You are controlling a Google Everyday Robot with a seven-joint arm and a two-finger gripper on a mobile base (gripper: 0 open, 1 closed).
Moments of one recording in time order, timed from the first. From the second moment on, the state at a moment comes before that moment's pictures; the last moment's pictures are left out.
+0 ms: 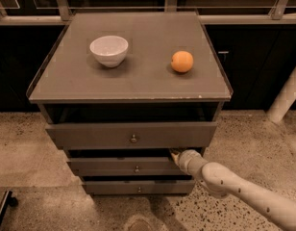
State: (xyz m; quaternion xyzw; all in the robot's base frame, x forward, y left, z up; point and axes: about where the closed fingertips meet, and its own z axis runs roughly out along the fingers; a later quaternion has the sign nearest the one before) arm 0.644 -0.143 0.435 -0.26 0.81 0.10 0.51
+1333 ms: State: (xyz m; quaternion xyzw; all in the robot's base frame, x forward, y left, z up) arm 0.604 -0.149 0.433 -0.25 0.83 0.14 0.48
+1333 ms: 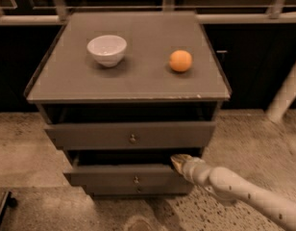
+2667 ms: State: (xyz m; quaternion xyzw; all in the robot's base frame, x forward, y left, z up) arm 0.523 -0.154 0.448 -0.32 0.82 0.23 0.41
